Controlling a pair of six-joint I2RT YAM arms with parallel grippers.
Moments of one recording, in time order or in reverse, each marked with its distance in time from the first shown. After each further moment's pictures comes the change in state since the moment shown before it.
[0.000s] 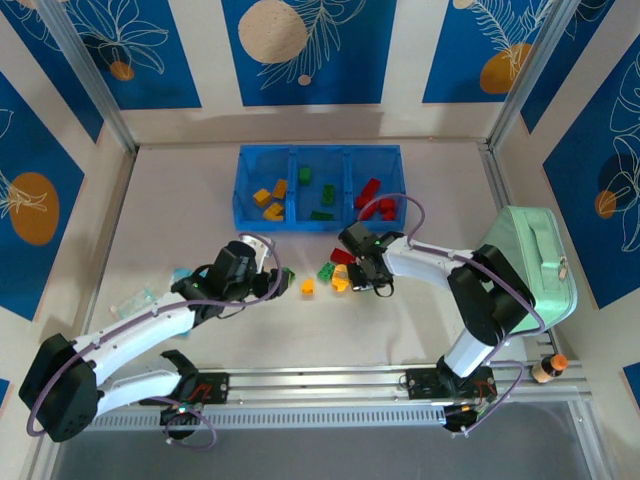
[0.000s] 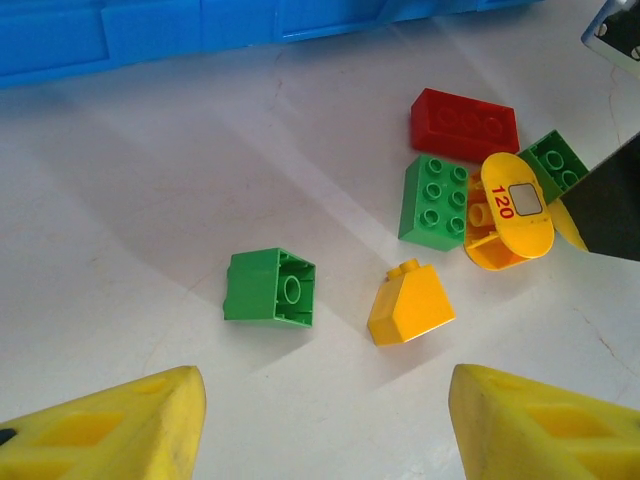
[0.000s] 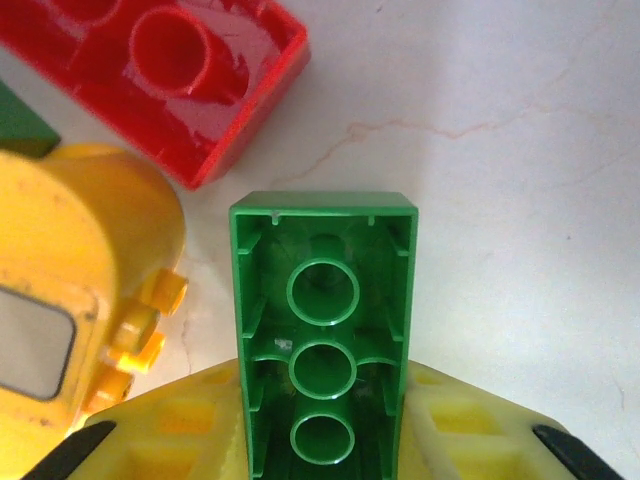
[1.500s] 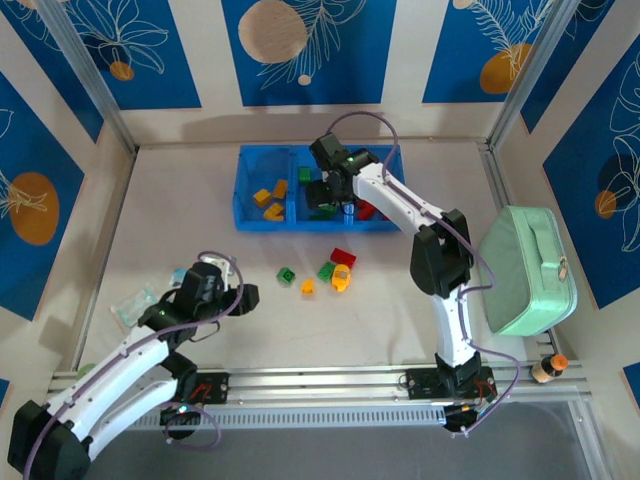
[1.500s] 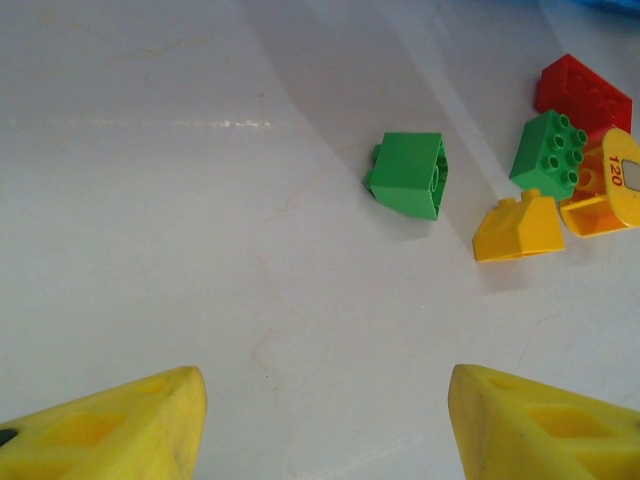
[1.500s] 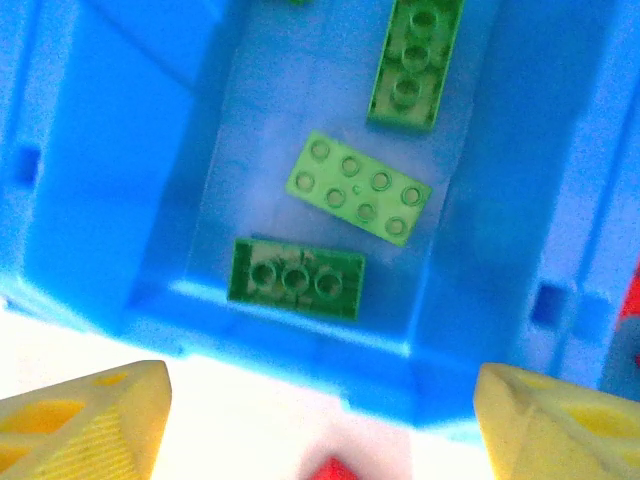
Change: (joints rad) left arm 0.168 -0.336 -0.187 -0.210 0.065 -0.158; right arm -0.095 0.440 0.983 -0.298 -0.006 -0.145
